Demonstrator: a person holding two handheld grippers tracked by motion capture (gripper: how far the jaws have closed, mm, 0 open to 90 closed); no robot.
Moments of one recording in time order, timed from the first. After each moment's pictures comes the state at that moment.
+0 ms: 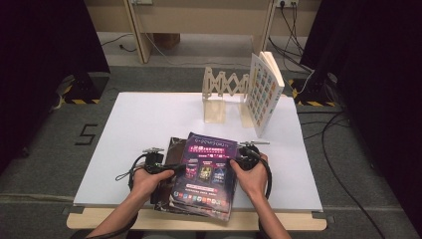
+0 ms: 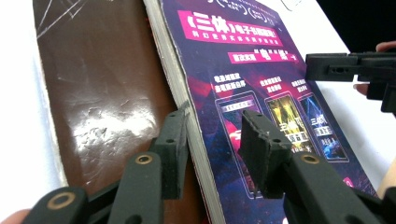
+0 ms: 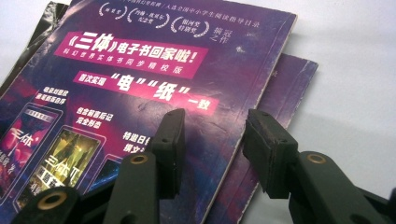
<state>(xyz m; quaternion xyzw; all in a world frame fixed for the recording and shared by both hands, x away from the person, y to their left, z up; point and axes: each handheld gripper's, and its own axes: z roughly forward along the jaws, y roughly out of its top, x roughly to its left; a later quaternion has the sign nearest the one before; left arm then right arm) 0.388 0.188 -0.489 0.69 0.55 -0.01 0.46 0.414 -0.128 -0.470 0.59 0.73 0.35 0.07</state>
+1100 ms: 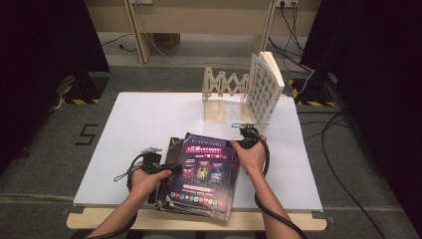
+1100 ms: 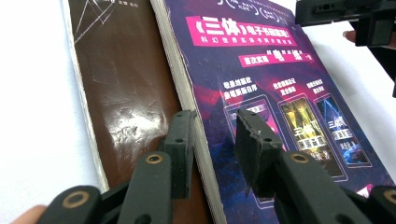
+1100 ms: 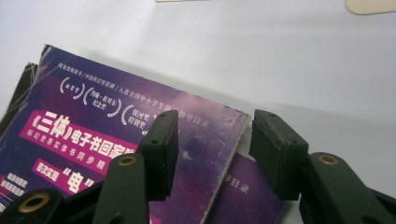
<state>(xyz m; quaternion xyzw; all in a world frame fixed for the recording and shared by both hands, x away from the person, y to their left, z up) 0.388 0.194 -0.489 0.70 0.55 0.02 0.45 0.487 -0.133 -0.470 0.59 0.72 0.36 0.04</state>
